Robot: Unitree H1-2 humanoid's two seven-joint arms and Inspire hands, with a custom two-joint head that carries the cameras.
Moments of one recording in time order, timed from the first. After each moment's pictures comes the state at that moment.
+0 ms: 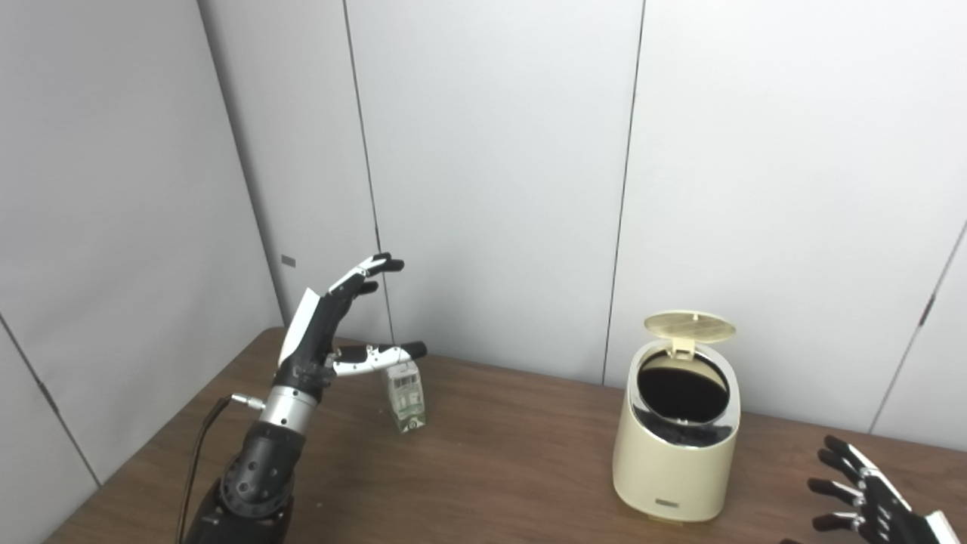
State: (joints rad) left arm -0.40 0.44 0.23 0.23 0.12 -0.31 0.00; right arm -0.23 -0.21 0.00 0.04 -0.15 -0.06 0.08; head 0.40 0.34
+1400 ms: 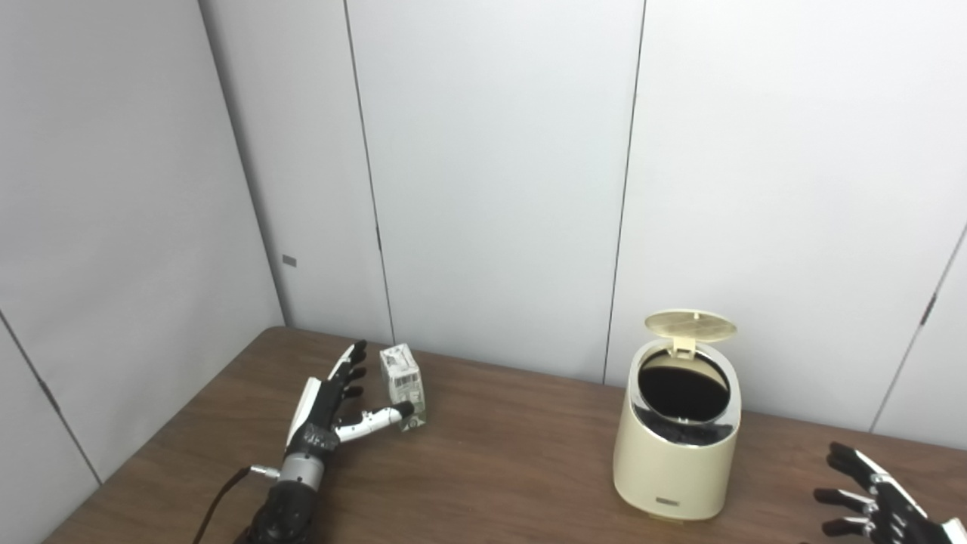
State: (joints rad) left arm -0.45 0.40 0.17 0.74 0.11 -0.37 0.14; right arm -0.19 -0.23 -0.01 -0.03 -0.13 -0.04 0.11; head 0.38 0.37
